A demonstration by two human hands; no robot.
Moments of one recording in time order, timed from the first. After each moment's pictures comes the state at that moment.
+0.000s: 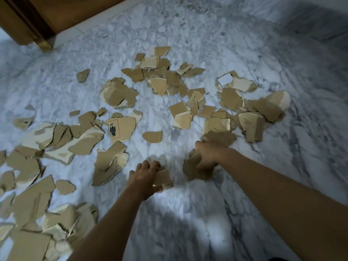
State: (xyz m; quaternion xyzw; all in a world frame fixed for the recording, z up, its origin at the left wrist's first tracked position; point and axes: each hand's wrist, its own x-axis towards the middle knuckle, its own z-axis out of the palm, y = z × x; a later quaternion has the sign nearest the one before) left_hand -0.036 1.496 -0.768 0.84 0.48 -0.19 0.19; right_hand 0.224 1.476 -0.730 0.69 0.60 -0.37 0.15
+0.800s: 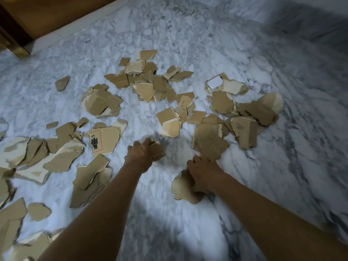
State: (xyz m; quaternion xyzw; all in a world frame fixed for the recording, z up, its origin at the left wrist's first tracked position) left_hand 0.032 1.594 -0.800 0.81 0.55 -0.11 0.17; right_hand 0.221 1.450 -0.769 0.67 0.67 -0.27 0.16
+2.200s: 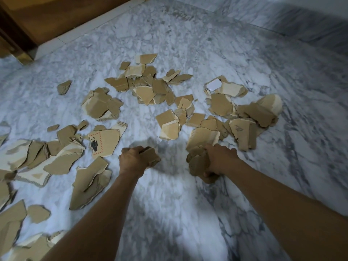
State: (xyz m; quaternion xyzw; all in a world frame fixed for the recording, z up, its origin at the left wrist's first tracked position) left_hand 0.022 1.583 -0.790 0.74 0.63 0.00 0.22; right_hand 0.286 1.466 -0.773 0.79 0.53 -0.30 0.11
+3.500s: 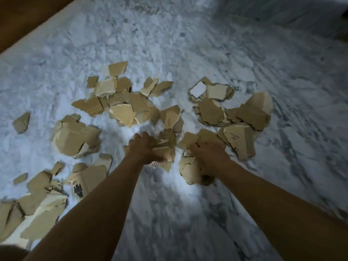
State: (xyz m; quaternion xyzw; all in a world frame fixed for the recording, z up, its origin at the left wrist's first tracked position) left_hand 0.127 1.701 -0.779 0.81 0.49 -0.17 0.26; right_hand 0.293 1.535 -0.767 0.78 0.58 -0.23 0.10
